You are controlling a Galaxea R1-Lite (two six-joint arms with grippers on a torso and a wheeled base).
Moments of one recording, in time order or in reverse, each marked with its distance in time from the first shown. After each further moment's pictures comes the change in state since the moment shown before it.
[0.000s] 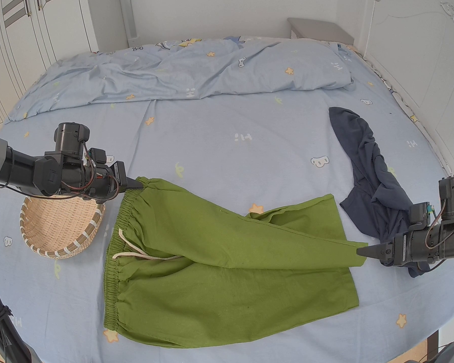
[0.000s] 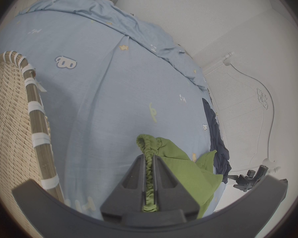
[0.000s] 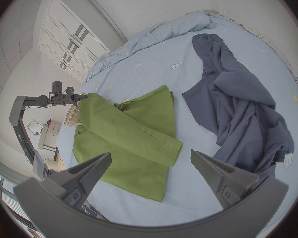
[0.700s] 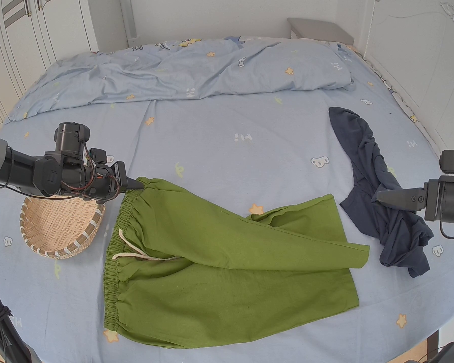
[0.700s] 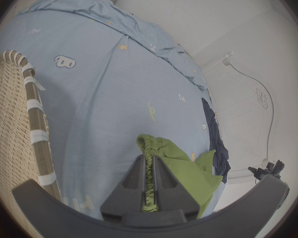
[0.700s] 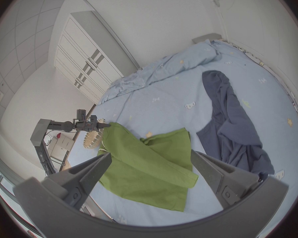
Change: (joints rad) left arm -0.004 -0.004 0.004 0.001 -0.001 -0.005; right arm 0.066 -0.210 -0.249 0.191 -0.011 0.131
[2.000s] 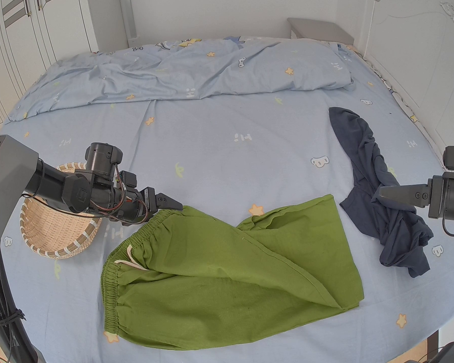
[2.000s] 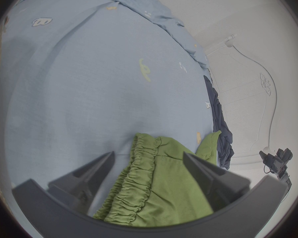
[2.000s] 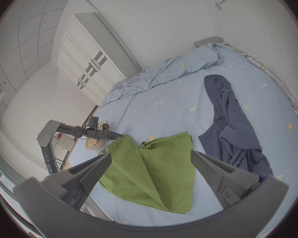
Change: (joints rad) left arm -0.120 0.104 0.026 -0.001 0.004 0.014; right arm 0.013 -0.021 -0.009 -0.002 -0.003 0.000
